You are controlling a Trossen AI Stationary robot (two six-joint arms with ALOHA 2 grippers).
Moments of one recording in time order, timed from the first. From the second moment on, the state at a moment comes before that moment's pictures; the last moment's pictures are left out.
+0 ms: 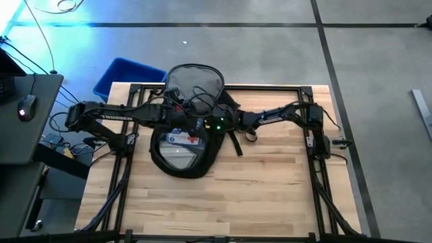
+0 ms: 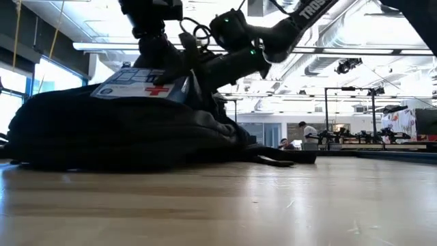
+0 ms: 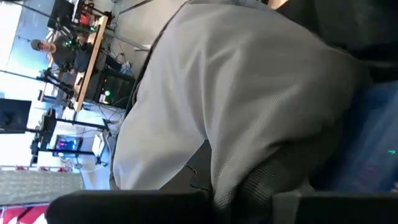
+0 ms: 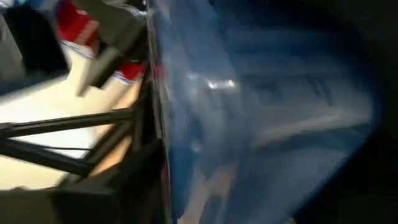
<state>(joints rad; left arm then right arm) 0.01 1.41 1.21 -0.83 -0.95 0.09 -0.19 2.05 1.32 0.27 -0.20 0.65</state>
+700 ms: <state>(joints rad) 0.00 1.41 1.21 -0.97 -1.00 -0.08 -0.01 1.94 1.40 -0.22 0.37 0.23</state>
